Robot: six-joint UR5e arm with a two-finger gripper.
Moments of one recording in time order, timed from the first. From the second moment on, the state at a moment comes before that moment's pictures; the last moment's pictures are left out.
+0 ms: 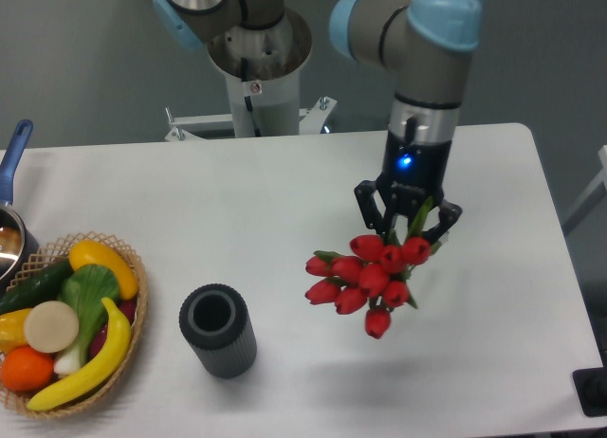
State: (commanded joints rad) arm 2.63 -1.77 -1.70 -0.89 1.26 1.20
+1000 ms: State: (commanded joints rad) arm 2.55 -1.89 -1.71 -0.96 1.52 1.43
